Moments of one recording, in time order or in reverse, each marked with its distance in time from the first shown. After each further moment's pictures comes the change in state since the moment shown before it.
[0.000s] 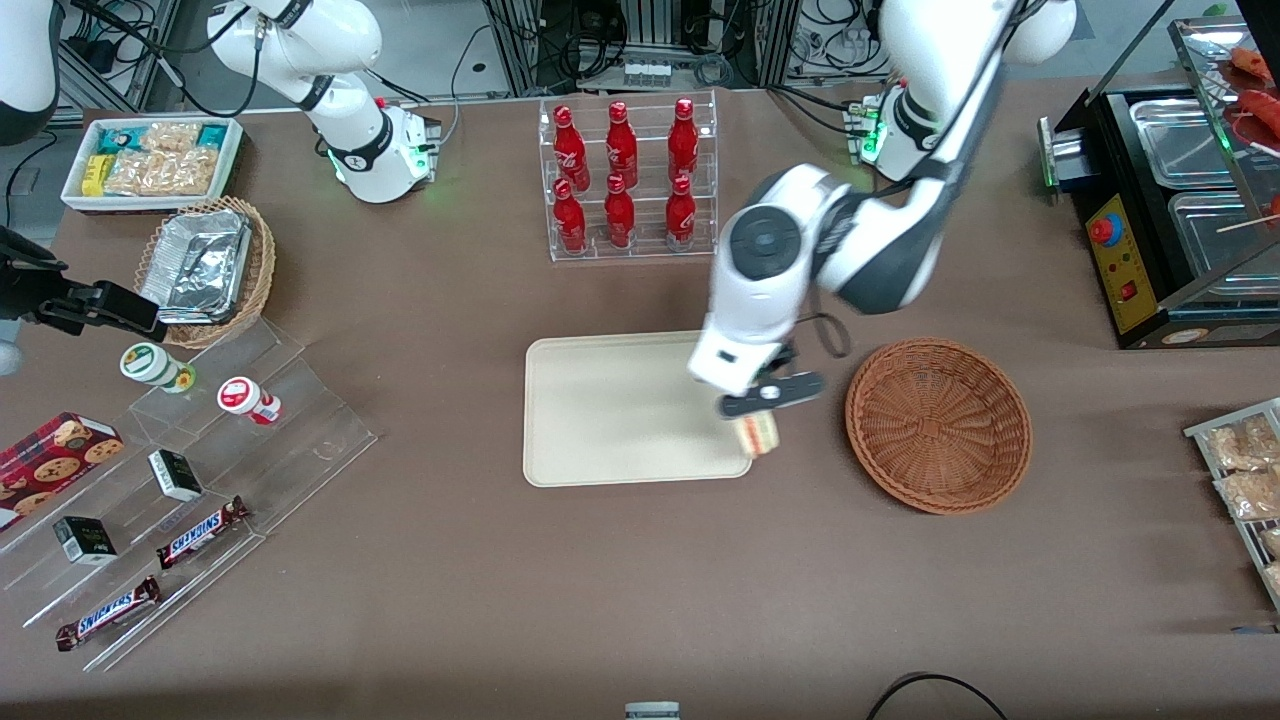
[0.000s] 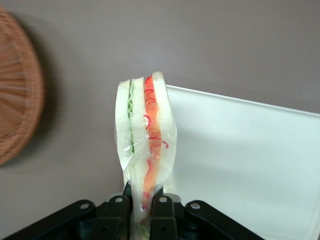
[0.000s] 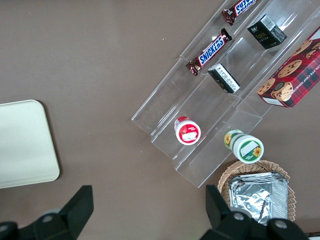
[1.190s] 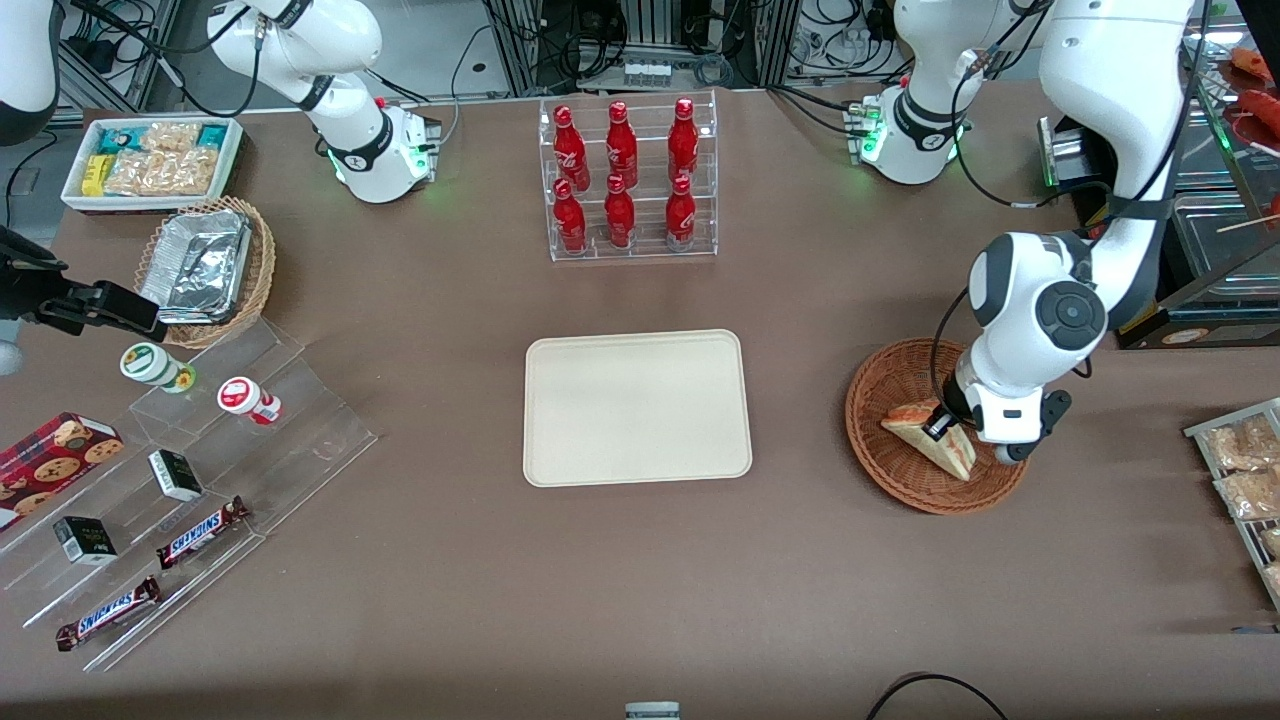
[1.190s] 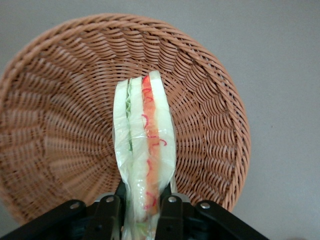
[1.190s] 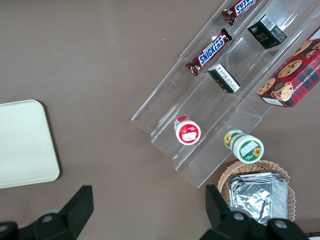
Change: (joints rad) arm 0.483 -0.198 0.045 -0.502 -0.051 0.307 -0.001
